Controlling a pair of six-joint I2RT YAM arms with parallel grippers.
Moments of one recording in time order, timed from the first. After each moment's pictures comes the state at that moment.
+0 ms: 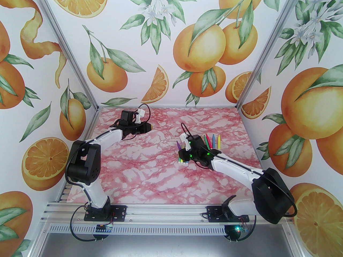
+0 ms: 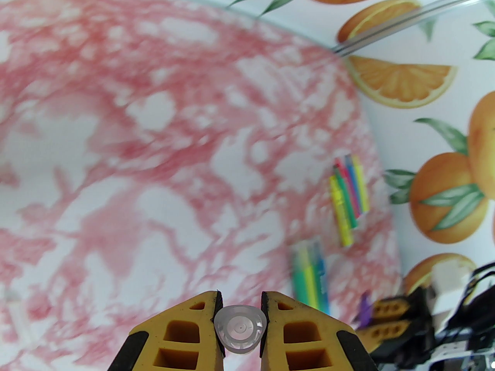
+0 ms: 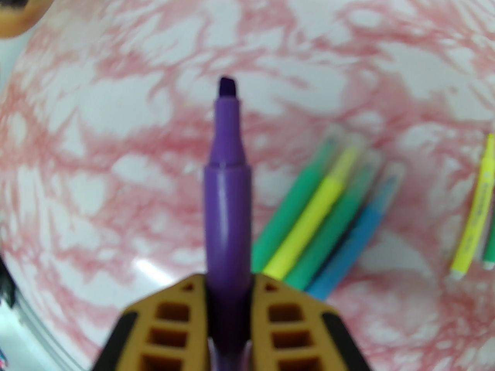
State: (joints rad) left arm -0.24 1.80 1.23 -0.24 0.54 -0.34; right arm 0.54 1.40 0.78 -0.21 -0.10 0.29
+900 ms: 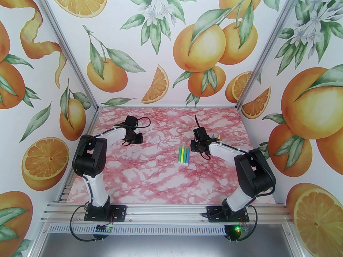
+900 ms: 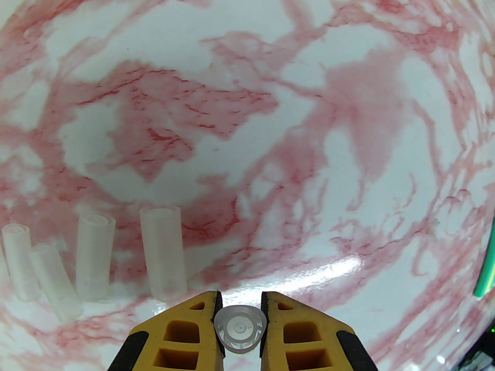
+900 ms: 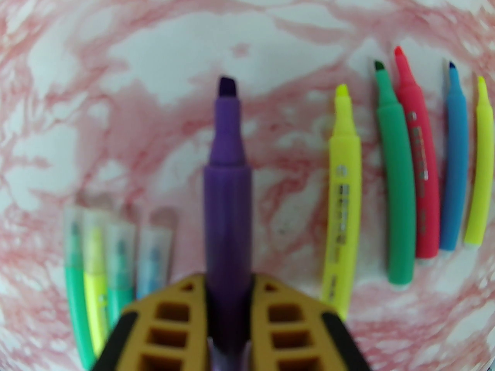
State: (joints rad) left arm -0.24 1.93 1.27 -0.53 0.15 -0.13; right arm 0.36 1.68 0.92 -0.29 0.12 0.39
